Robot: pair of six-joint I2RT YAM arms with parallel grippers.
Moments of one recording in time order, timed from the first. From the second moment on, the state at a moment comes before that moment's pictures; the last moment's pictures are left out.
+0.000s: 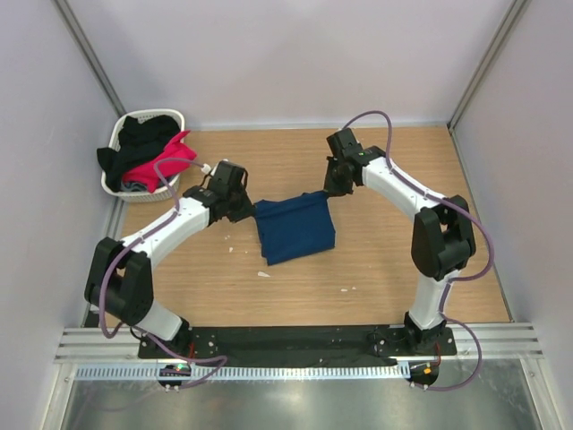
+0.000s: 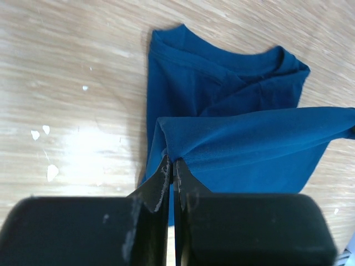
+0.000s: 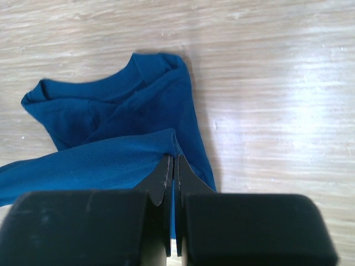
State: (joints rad) left arm -0.46 1.51 1.09 -0.47 -0.08 -0.85; right arm 0.44 1.84 1.52 -0.69 0.04 0.58
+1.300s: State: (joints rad) left arm -0.45 1.67 1.36 -0.26 0.09 -0.65; right arm 0.35 1.94 1.70 -0.62 -0.02 0.54
